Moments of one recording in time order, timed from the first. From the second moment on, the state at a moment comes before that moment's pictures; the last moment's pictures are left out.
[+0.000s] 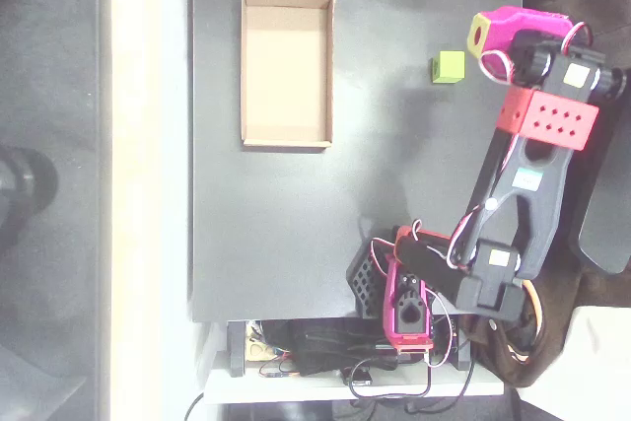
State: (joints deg) arm 10.7 98.4 83.0 75.8 85.3
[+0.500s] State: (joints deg) arm 10.7 84.1 82.5 75.8 85.3
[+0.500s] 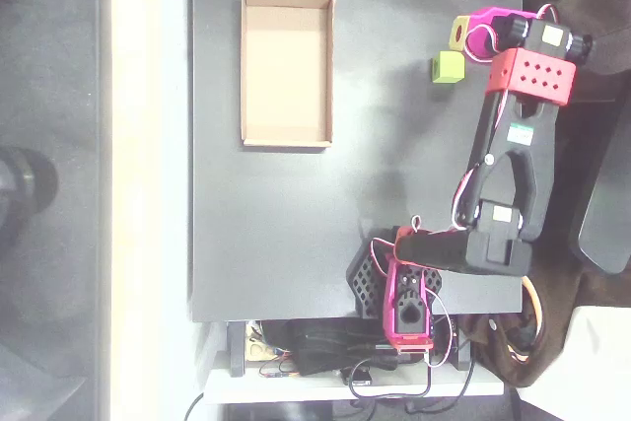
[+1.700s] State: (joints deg) arm 8.4 65.8 80.6 75.2 85.3
